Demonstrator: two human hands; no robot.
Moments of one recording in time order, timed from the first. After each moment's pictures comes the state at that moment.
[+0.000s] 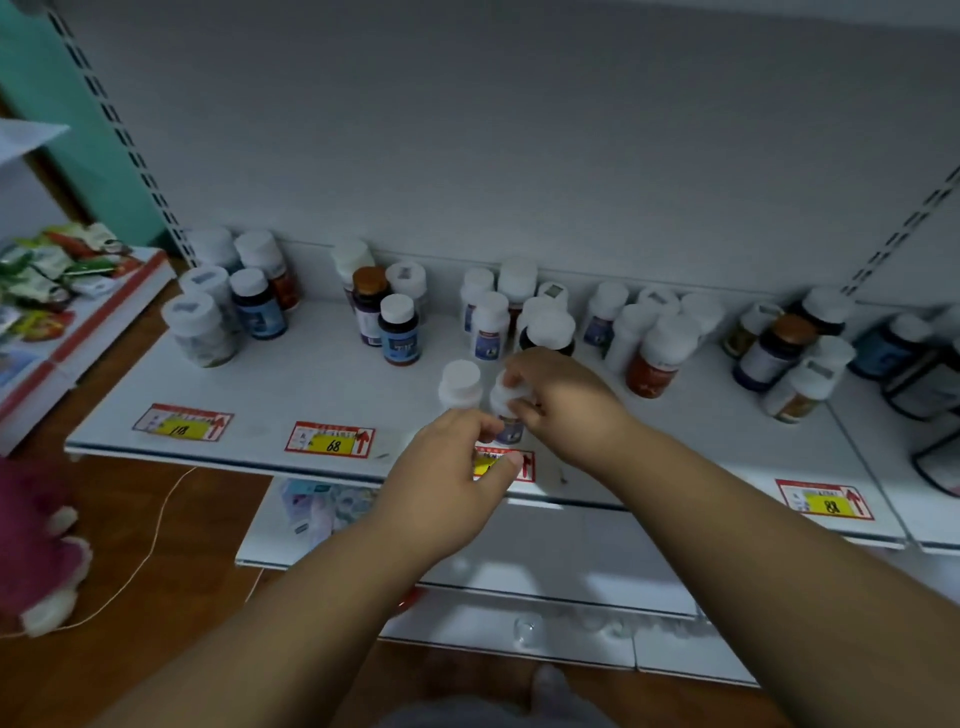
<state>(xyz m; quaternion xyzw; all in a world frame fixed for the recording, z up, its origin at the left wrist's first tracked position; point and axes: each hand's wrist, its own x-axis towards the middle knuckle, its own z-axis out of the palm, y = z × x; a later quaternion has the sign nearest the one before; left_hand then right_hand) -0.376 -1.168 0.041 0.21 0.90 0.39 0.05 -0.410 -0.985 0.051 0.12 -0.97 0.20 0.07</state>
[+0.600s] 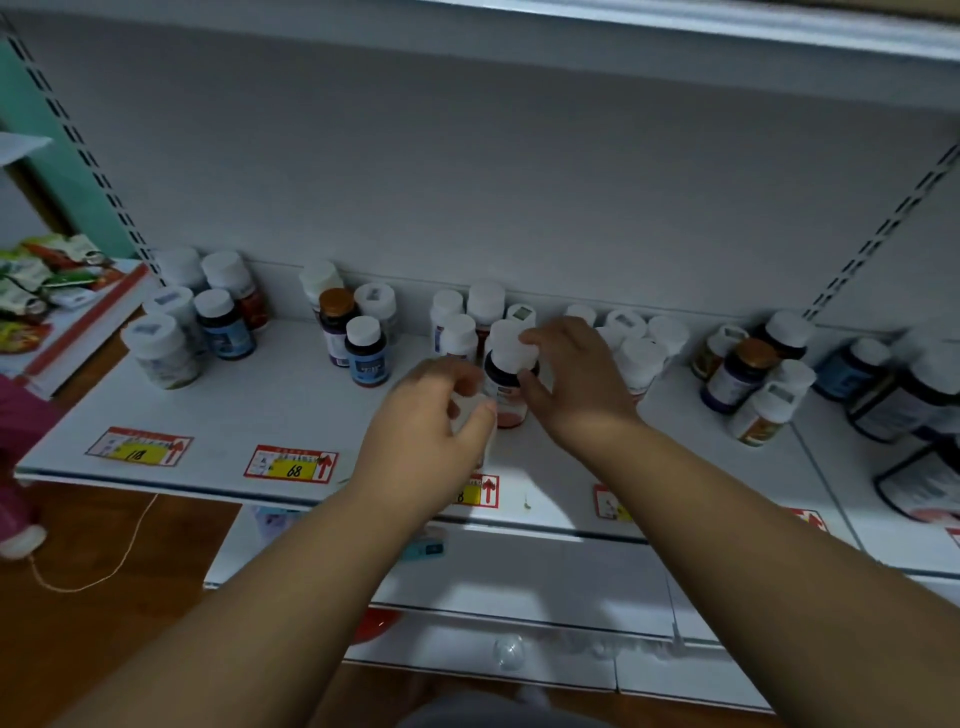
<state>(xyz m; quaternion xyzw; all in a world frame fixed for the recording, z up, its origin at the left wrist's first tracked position) -0.402 -1.132 0.084 0.19 0.89 0.40 -0.09 -0.420 -0.942 0.067 0.03 -0.96 0.22 0.18</state>
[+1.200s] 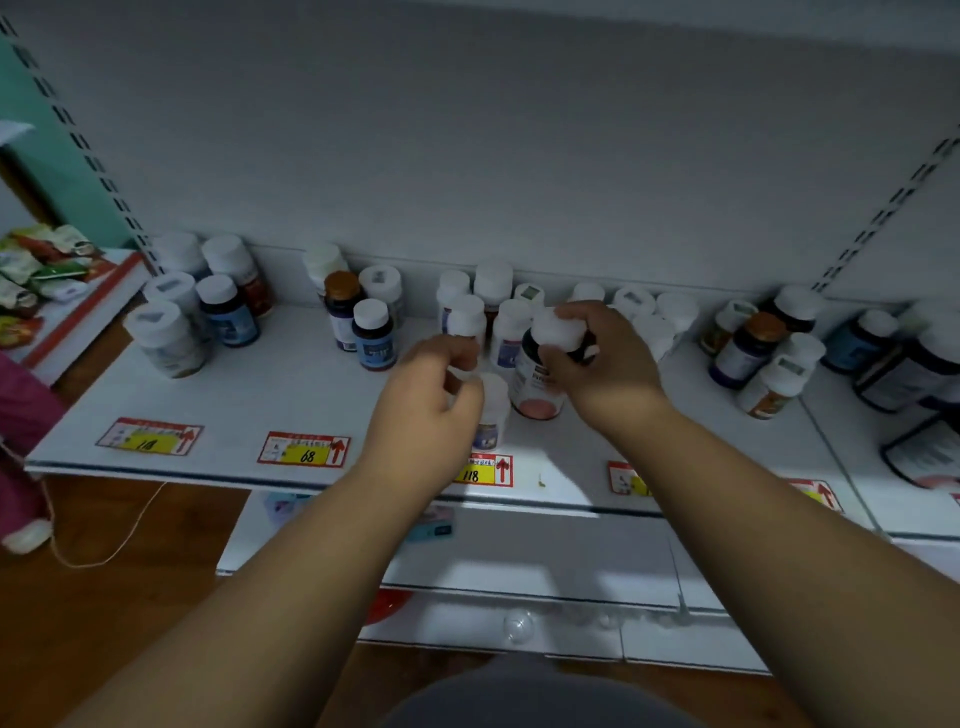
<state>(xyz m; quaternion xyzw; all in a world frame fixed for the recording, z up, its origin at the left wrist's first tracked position) -0.406 -1.144 0.082 0.13 0.85 0.50 -0.01 -0.414 -0.939 0.062 -0.09 -0.89 0.41 0.19</state>
